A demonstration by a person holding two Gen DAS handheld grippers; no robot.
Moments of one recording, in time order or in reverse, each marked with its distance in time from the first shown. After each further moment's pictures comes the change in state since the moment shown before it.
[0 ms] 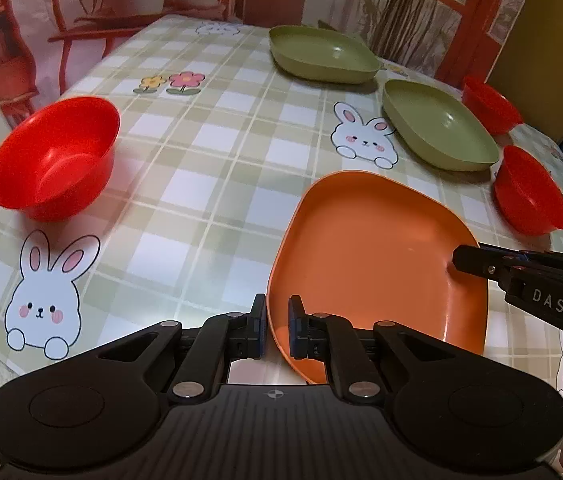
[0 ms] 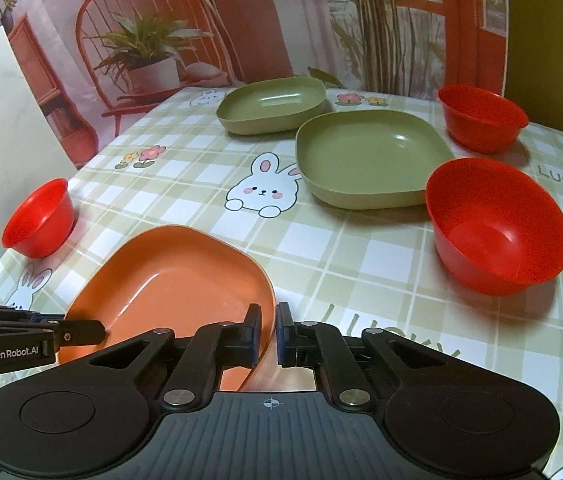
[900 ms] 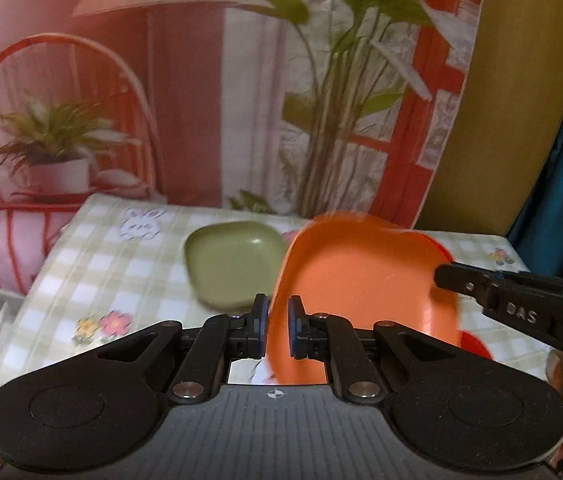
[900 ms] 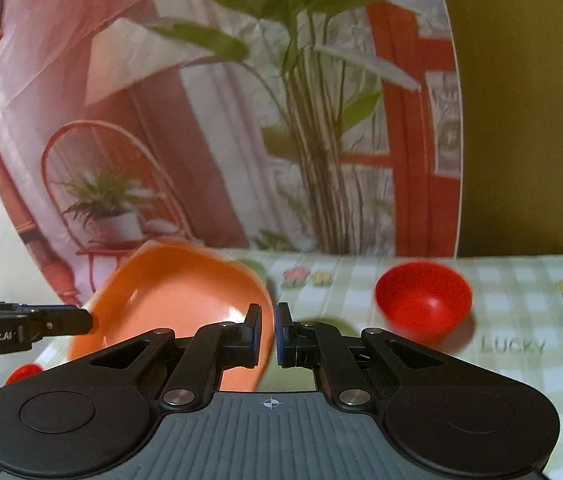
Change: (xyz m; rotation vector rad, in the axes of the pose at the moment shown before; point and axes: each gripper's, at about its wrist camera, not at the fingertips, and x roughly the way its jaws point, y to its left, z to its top) left arm -0.046 -0.077 0.160 0.151 -0.284 -0.102; right arm -0.045 -0.073 0.153 0.062 -0.295 -0.031
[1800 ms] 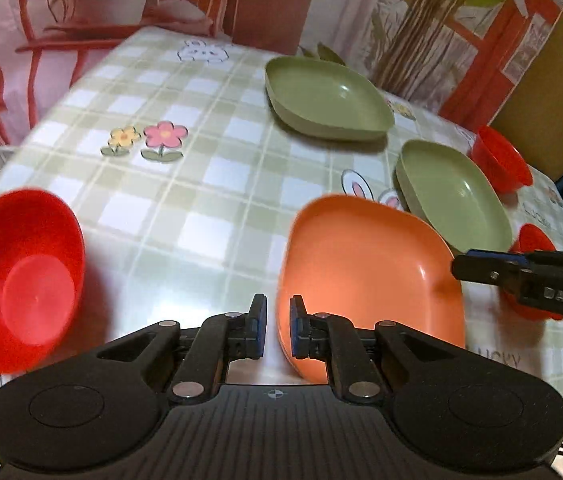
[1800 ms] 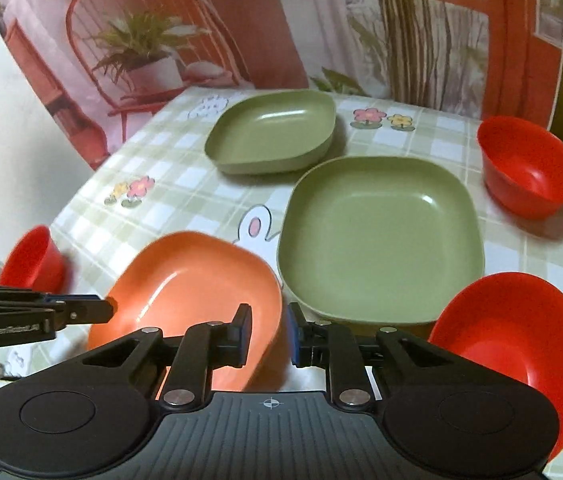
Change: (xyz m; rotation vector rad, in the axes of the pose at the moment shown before) left arm 0.051 0.083 -0.113 -0.199 0.293 0.012; right arm 0.078 0.041 -0.093 -0.085 0.414 0.106
